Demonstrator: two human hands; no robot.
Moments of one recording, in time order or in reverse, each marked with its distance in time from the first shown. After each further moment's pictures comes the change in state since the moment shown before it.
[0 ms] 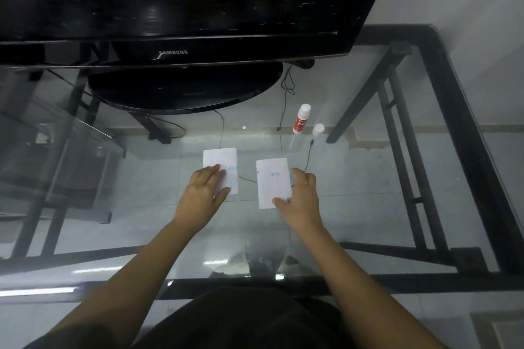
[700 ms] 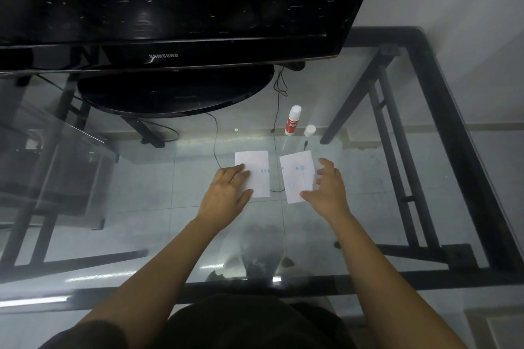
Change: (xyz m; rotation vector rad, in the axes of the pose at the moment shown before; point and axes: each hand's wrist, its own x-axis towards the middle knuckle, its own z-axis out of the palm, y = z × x) left_hand 0.020 0.046 0.021 -0.059 -0.009 0.104; right_hand 0.025 0.030 -0.054 0.088 0.035 0.122
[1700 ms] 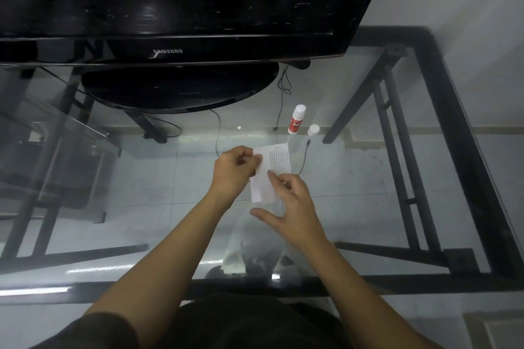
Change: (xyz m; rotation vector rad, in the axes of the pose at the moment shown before) left_hand 0.037 0.039 -0.036 -0.888 0.081 -0.545; right_hand -0.061 -0.022 0.035 -0.118 -0.091 -0.520
